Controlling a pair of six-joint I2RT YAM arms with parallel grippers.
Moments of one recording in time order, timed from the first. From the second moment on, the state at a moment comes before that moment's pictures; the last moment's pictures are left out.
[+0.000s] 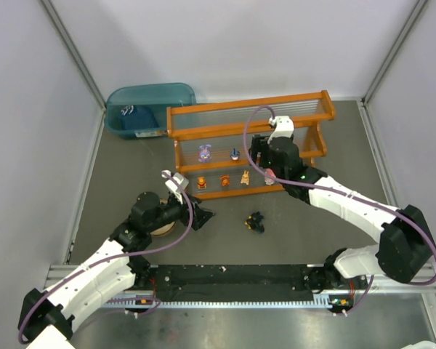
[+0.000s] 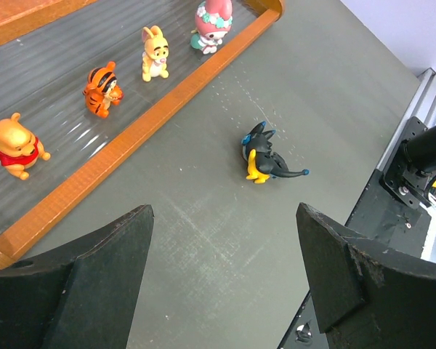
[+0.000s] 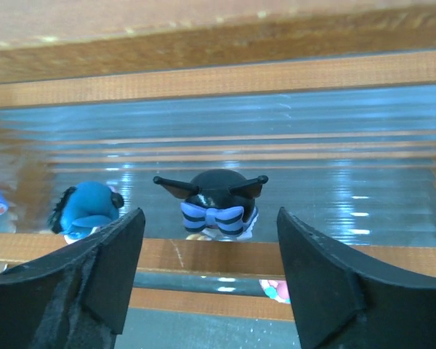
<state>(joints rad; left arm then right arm) -0.60 0.65 0.32 0.11 0.37 -0.32 0.69 1.34 0.94 0.03 0.42 0.35</state>
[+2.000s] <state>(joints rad) -0.97 1.55 0.59 0.48 0.06 -0.71 0.79 0.45 0.39 -0.34 0.42 0.66</state>
